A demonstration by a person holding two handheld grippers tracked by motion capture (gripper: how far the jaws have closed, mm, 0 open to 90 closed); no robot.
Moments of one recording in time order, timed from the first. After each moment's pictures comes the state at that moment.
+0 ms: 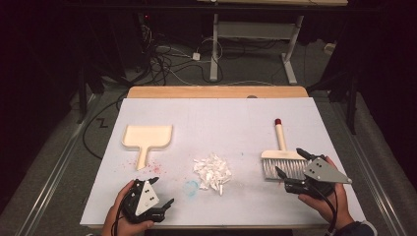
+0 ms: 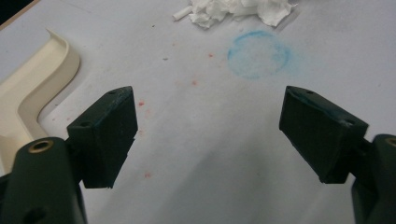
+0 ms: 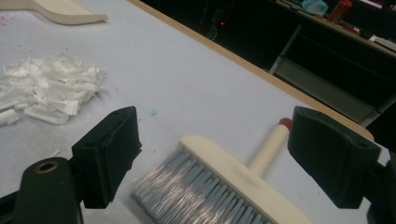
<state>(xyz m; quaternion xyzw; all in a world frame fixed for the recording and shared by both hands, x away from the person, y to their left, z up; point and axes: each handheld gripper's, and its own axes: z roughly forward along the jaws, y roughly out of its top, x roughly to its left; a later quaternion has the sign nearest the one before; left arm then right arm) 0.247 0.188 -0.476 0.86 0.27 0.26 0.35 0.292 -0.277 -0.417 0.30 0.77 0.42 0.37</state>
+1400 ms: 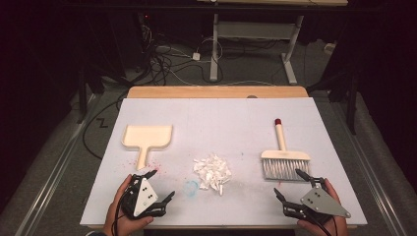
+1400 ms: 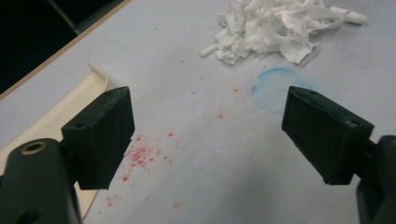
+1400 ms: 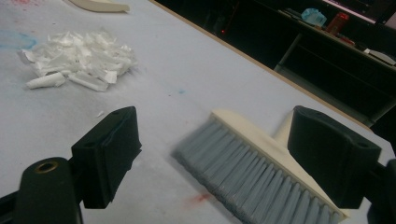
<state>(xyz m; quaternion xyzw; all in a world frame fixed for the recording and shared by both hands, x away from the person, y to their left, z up) 0.249 0.187 -0.469 0.83 0.26 0.31 0.38 0.244 -0.274 -0.449 0.27 0.77 0.43 0.39</state>
